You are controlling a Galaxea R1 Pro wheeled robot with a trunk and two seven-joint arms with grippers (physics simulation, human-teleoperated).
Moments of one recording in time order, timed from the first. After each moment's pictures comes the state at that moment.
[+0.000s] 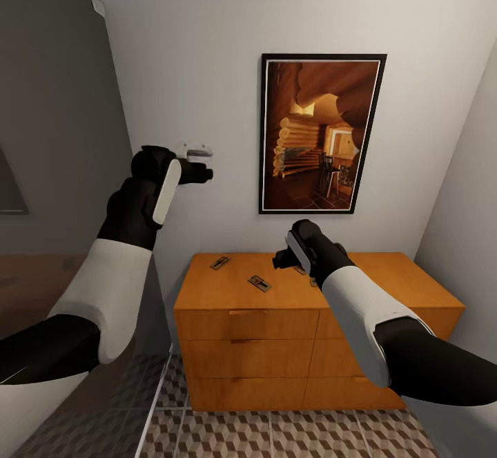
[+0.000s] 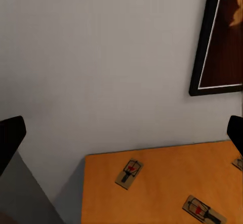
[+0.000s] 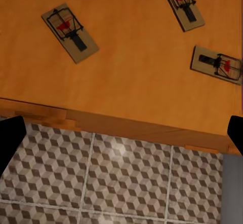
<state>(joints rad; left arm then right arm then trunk) -1.29 -0.12 -0.13 -1.11 0.10 1.04 0.16 -1.21 0.17 0.15 -0.51 -0.02 1.04 -0.10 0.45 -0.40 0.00</state>
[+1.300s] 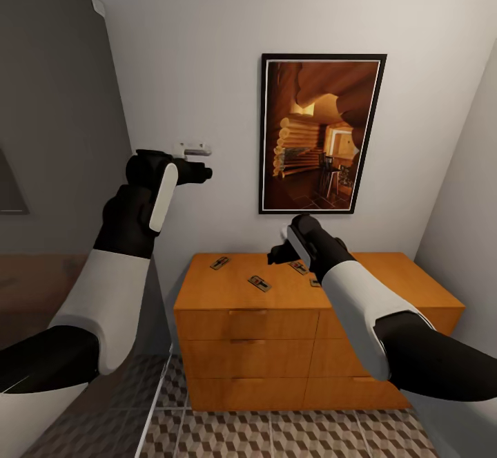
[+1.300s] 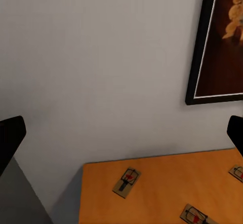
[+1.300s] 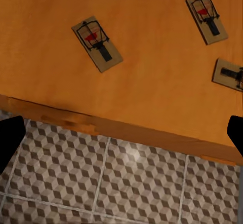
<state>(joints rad) -1.25 -0.12 -0.13 -1.21 0.09 1.04 0.16 -1.24 0.17 0.17 -0.51 -0.02 1.04 0.00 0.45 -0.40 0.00</state>
